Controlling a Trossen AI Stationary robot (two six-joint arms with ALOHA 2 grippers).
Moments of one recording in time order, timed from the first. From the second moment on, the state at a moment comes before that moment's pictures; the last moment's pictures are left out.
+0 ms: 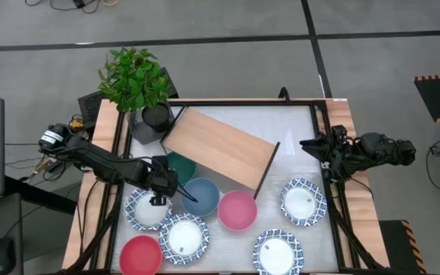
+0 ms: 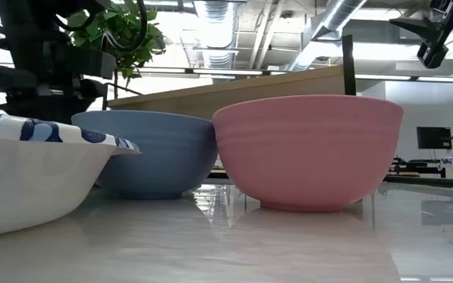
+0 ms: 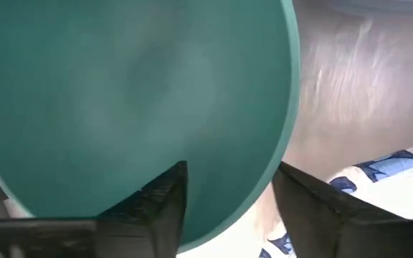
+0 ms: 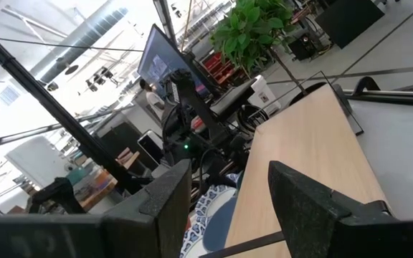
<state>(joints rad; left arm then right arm) -0.31 1.33 0.75 -0.76 -0.30 -0.27 0.23 0.02 0.40 -0.25 0.37 0.68</state>
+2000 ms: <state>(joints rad) -0.02 1.39 1.55 -1.23 -0.20 0.08 0.23 0.02 0.40 -0.28 0.37 0.67</state>
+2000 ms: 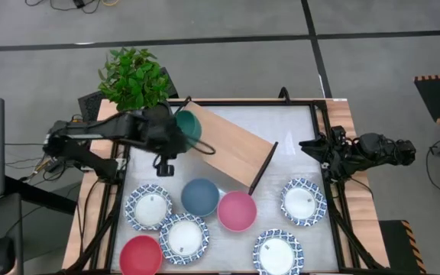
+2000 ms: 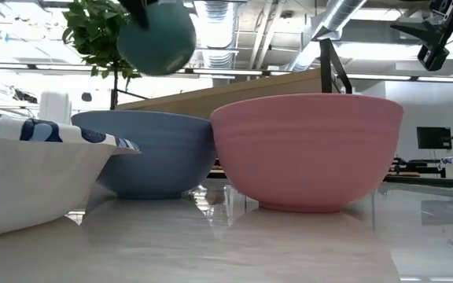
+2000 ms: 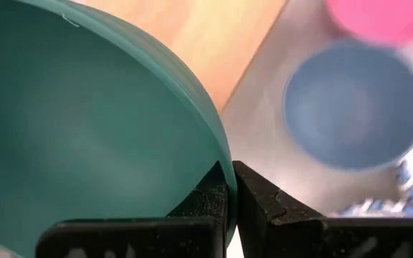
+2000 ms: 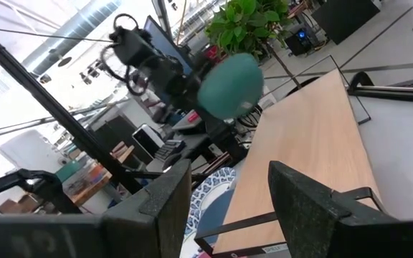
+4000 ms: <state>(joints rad) 0.20 1.75 1.90 -1.56 -0.23 0.61 0.23 0.02 0.40 -0.28 0.40 0.66</state>
